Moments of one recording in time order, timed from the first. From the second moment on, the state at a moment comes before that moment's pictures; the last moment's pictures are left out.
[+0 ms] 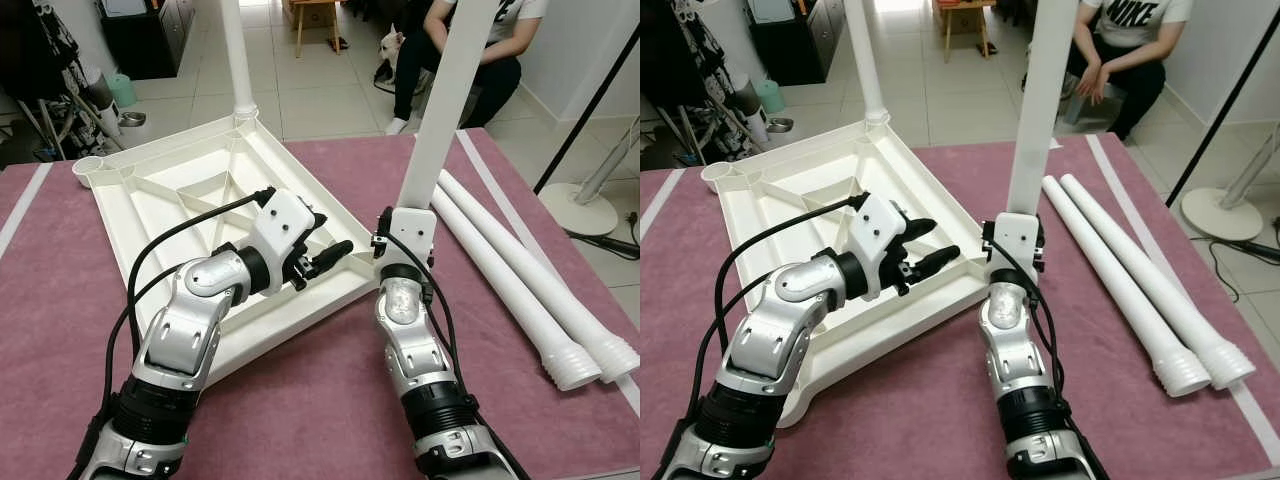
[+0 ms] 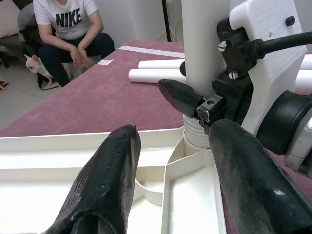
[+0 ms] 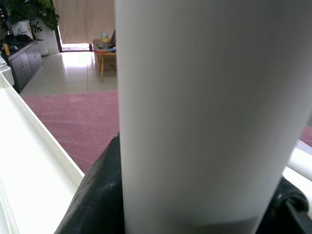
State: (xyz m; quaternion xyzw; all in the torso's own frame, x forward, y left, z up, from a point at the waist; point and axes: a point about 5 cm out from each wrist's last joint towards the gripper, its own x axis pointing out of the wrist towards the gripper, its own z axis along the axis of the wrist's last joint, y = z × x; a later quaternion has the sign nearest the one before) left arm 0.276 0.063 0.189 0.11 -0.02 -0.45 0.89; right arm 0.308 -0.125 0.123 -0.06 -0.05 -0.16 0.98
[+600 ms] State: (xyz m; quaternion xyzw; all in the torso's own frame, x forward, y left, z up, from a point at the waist) left arm 0.276 0.063 0.190 0.11 -0.02 -0.45 0.89; right arm 0.310 -0.132 0.118 -0.04 -0.05 -0.12 0.99
